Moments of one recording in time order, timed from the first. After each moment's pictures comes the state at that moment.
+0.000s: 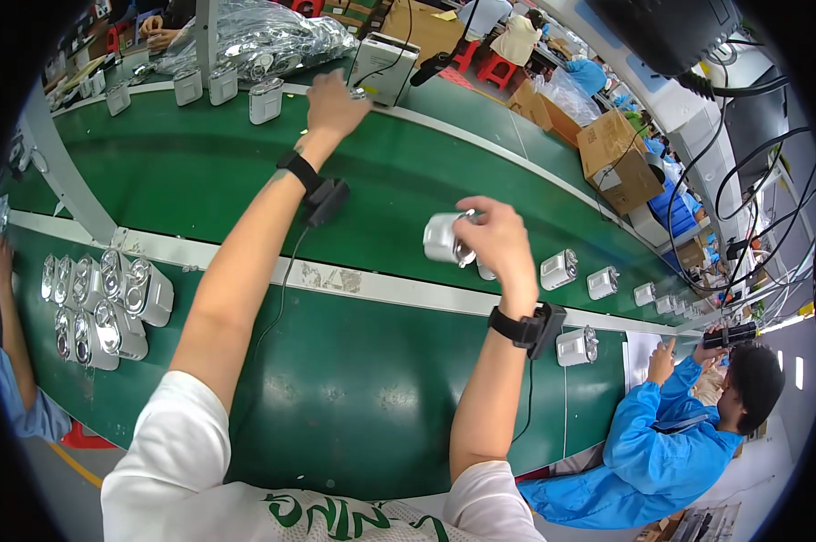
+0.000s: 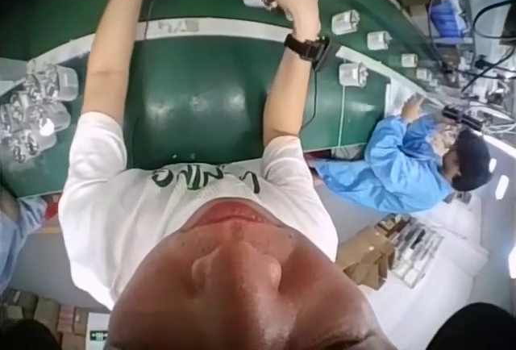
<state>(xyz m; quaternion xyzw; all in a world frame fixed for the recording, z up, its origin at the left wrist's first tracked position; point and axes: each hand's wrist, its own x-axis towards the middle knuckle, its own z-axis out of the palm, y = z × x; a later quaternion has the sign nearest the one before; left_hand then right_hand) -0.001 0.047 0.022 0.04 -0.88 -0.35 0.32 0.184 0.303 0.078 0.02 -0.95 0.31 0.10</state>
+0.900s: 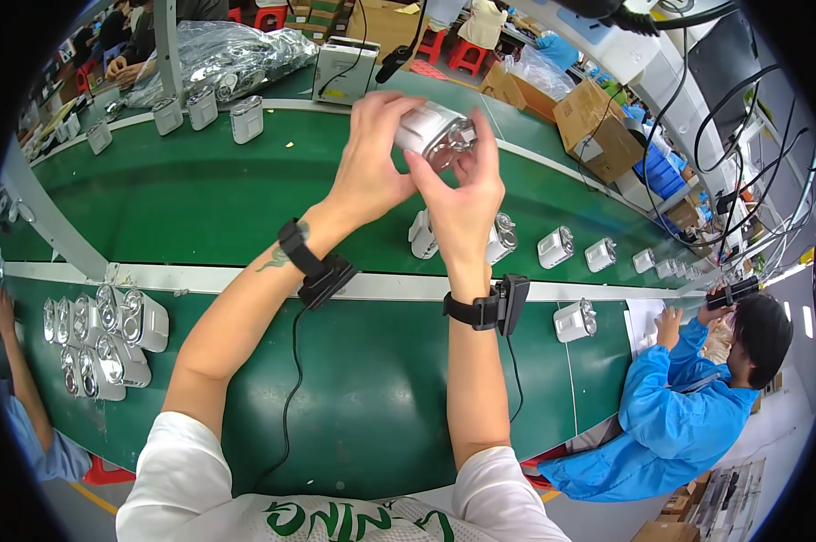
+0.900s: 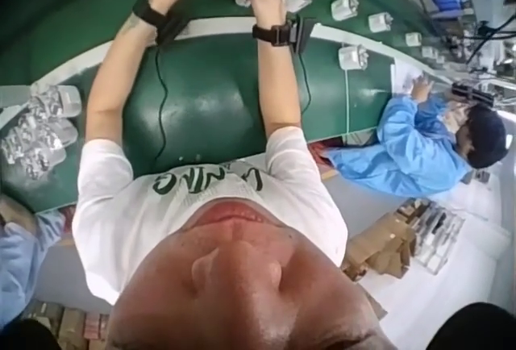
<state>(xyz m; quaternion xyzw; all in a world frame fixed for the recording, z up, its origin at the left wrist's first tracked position) 0.134 0.128 0.063 -0.32 -0.68 -0.45 0.49 0.185 0.250 0.083 0.18 -0.74 0.55 0.34</state>
